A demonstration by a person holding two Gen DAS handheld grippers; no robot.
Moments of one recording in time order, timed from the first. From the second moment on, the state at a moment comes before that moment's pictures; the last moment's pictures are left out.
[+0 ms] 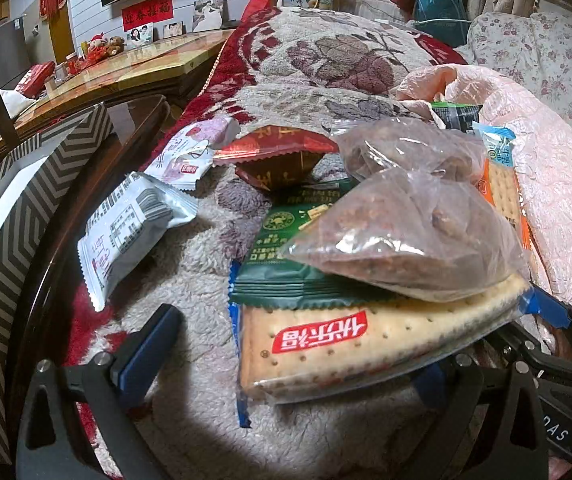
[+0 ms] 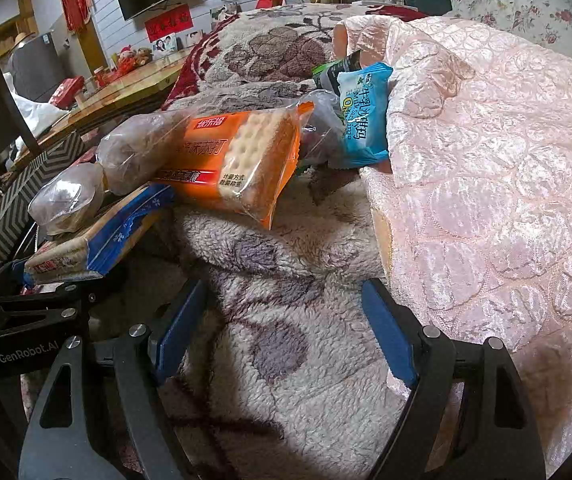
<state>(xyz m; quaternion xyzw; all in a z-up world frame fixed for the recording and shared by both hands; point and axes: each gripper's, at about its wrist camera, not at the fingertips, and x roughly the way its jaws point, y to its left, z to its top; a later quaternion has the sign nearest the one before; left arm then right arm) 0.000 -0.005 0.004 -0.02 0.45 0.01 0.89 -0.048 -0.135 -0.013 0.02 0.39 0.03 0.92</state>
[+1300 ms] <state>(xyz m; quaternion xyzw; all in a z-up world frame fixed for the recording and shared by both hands) -0.062 0.048 0.062 -0.03 0.45 -0.01 0.89 -0.072 -0.127 0.034 0.03 0.41 0.04 0.91</state>
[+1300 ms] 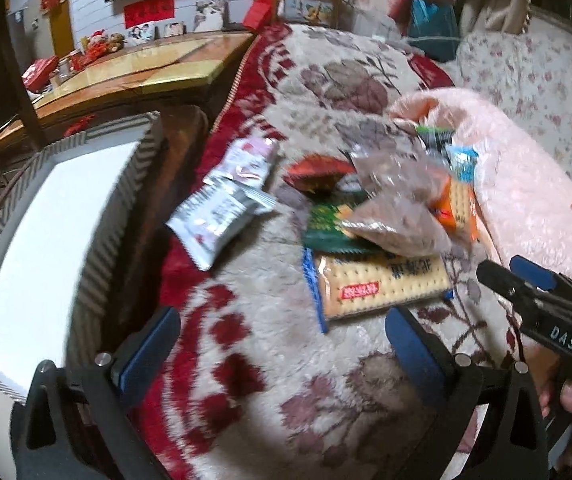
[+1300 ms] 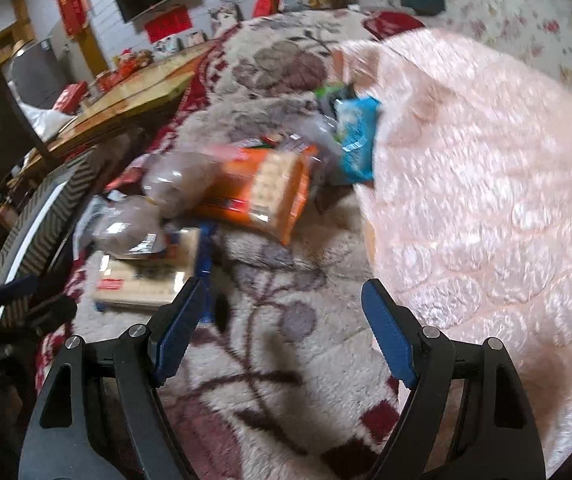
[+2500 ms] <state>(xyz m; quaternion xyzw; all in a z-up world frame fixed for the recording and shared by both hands) -0.053 0.072 0.075 -0.03 0.43 -0.01 0.90 -0.072 -0.084 0.059 0.01 0.40 0.11 0.91</state>
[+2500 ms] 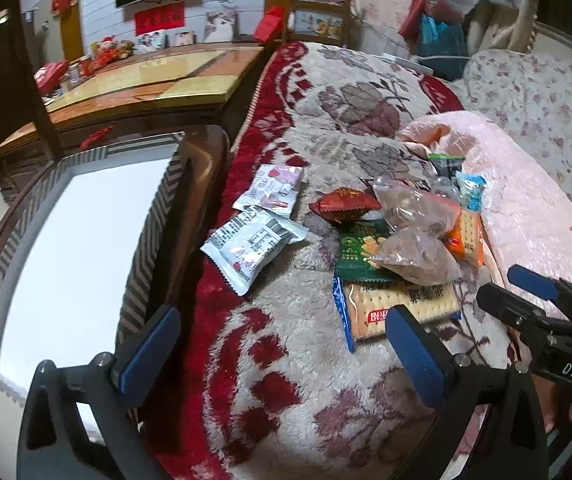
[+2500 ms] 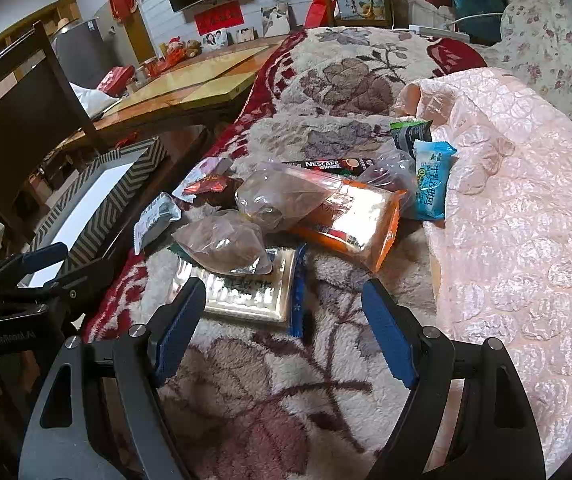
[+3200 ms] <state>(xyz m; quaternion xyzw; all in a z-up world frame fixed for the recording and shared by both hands) 0.029 0.088 0.050 0.06 0.50 -0.15 0.85 -0.053 -0.089 0.049 0.03 0.42 0.11 0.90</state>
